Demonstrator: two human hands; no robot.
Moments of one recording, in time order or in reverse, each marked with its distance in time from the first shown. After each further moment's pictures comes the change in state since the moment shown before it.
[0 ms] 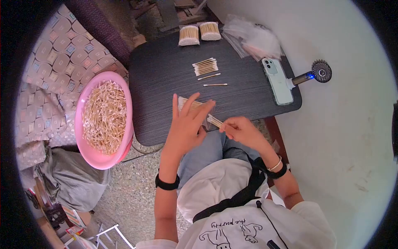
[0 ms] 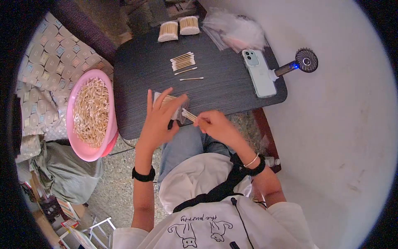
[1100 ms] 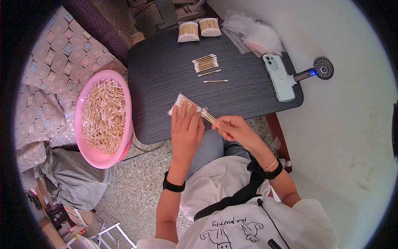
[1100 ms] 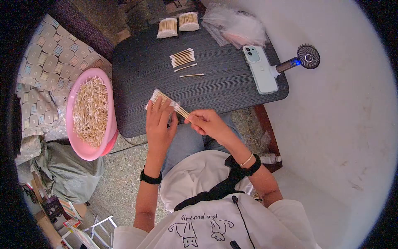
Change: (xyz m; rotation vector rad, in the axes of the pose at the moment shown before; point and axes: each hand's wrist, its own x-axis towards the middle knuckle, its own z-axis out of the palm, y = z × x) left_hand -0.028 -0.001 0.046 0.061 0.403 -0.108; right_hand 0.006 0.001 0.020 0.486 -0.089 0.005
